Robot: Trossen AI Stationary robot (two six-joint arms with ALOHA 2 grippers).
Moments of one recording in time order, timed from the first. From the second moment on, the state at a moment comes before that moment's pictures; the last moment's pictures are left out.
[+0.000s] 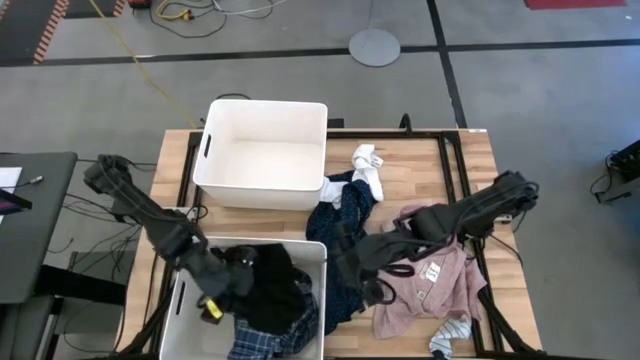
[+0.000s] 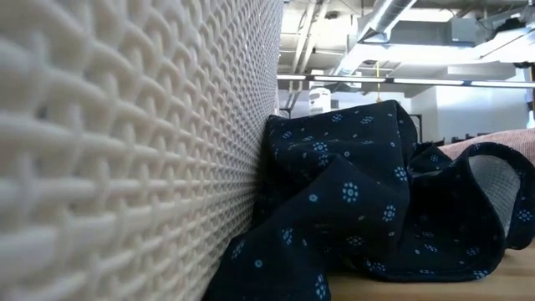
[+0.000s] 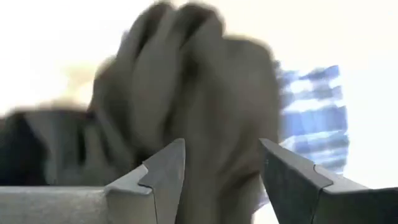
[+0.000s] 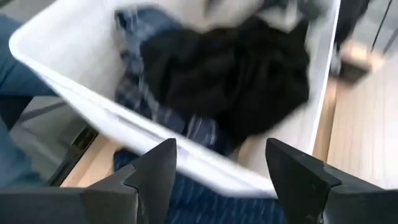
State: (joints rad) left arm -0.69 1.26 1.14 -0.63 -0.09 -0.34; right arm 0.43 1.66 1.70 -0.72 0.14 -0.09
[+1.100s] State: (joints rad) left arm -0.84 1.23 1.34 -0.81 -0.65 -0.23; right arm 0.41 1.63 1.15 -0.63 0.53 0.21
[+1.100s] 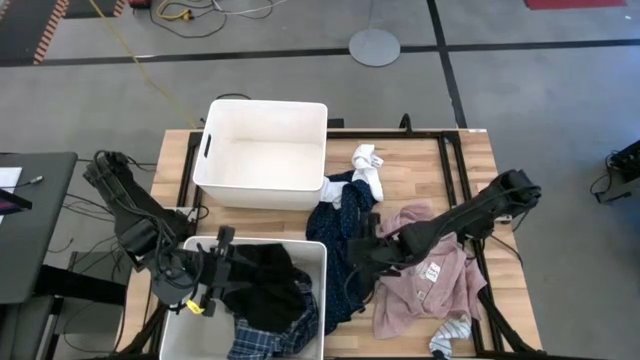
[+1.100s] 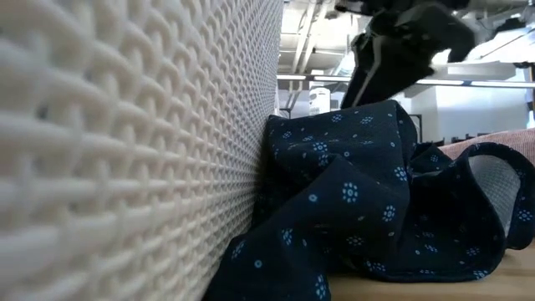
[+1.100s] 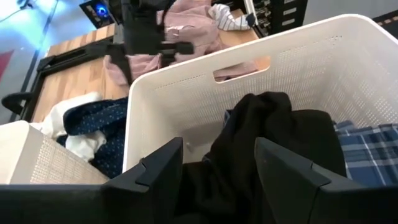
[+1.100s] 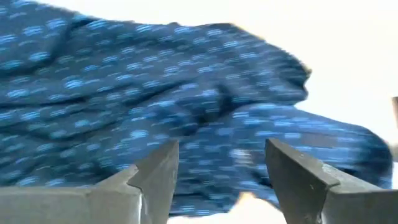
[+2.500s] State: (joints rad) left arm -0.83 1.23 1.34 -0.87 -0.65 -0.20; right arm -0.52 1.40 0.77 -0.30 0.00 0.25
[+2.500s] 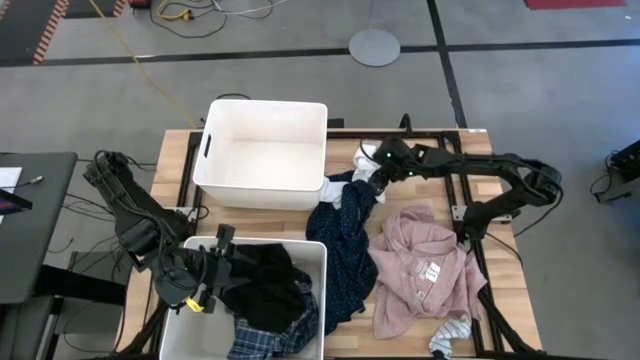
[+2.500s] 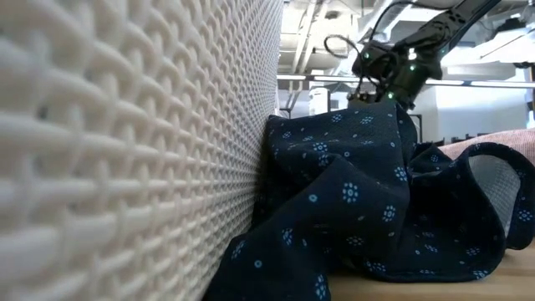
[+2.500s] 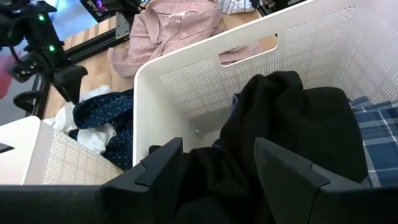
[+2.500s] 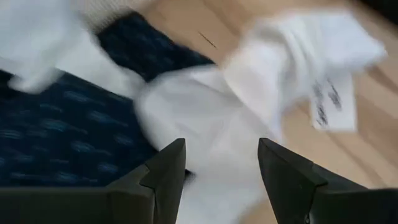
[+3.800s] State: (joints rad) left arm -0.77 1.23 1.34 -0.90 -0.66 -0.20; right arm -0.45 1.19 0.75 -0.15 0.03 0.16
